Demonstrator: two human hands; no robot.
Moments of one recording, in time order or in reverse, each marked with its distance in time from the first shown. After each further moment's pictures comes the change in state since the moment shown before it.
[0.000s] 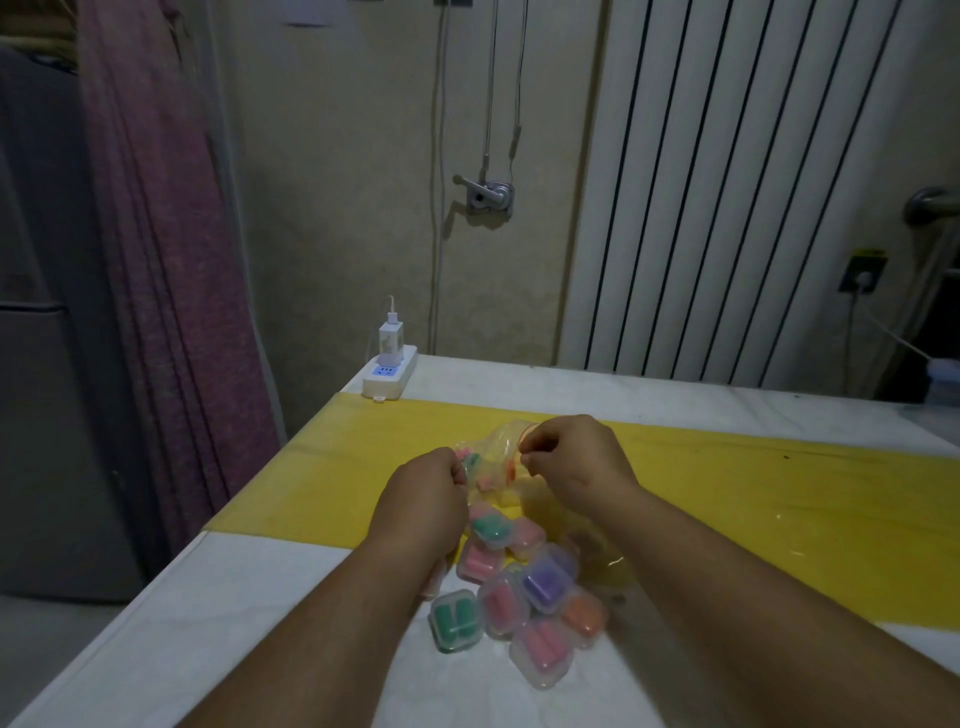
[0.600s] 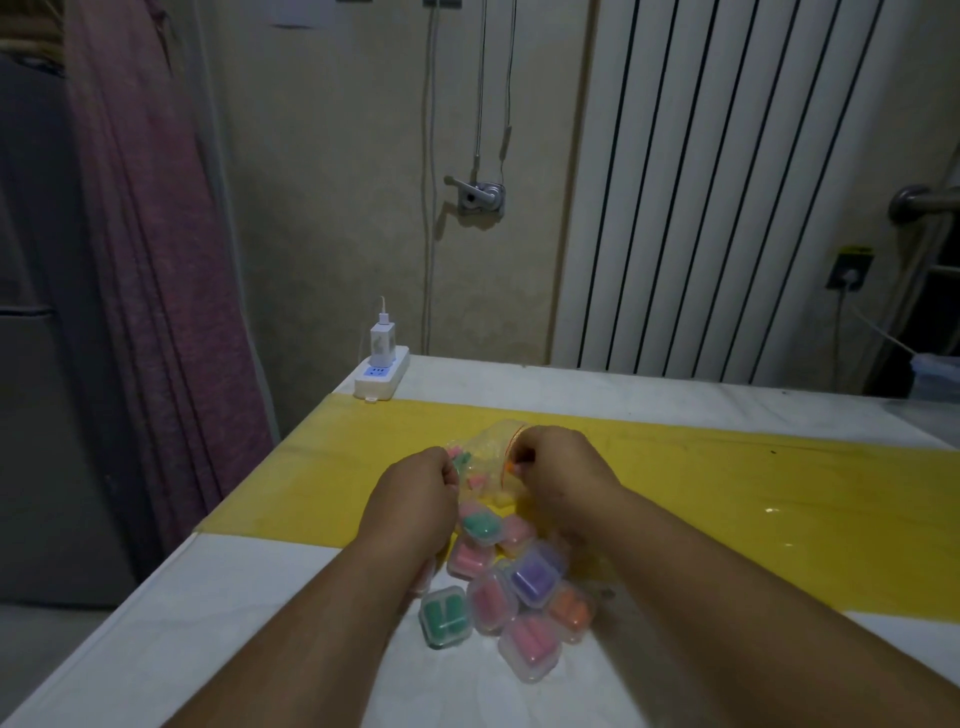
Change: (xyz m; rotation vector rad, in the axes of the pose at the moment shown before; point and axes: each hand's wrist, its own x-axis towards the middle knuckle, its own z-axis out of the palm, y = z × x) left_hand -0.004 0.003 -0.004 0.027 -0.002 0.010; right_hand -0.007 -0.002 0.003 -0.188 -0.098 -0.038
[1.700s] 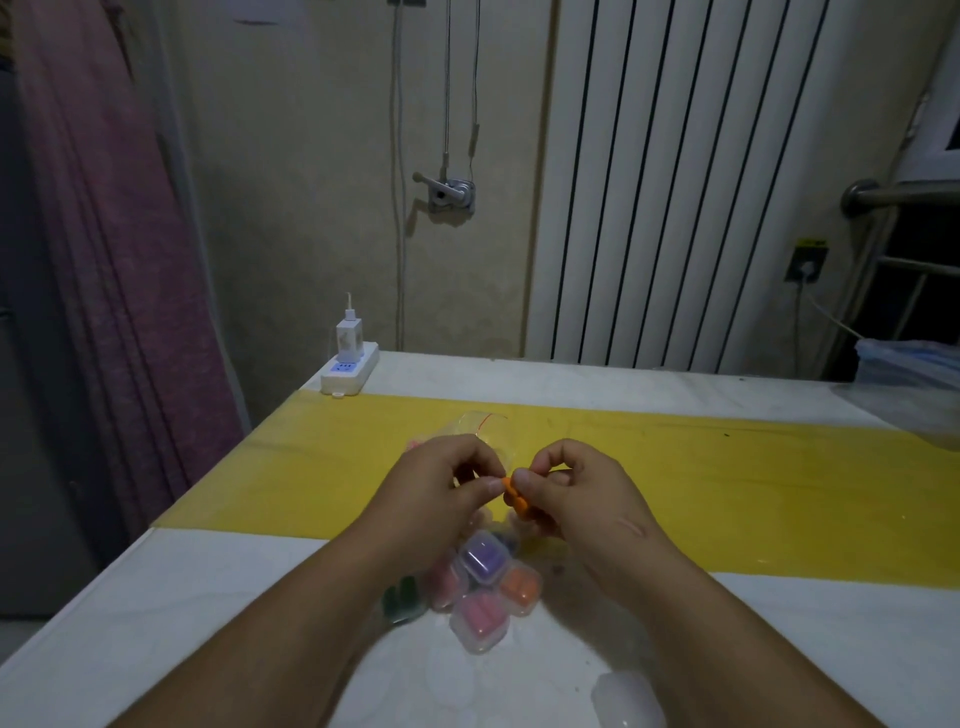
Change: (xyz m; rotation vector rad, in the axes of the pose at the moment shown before) left_hand -0.042 0.052 -0.013 -0.412 -0.165 0.271; right_hand -0.091 0.020 -0.030 0.982 0.041 0.115
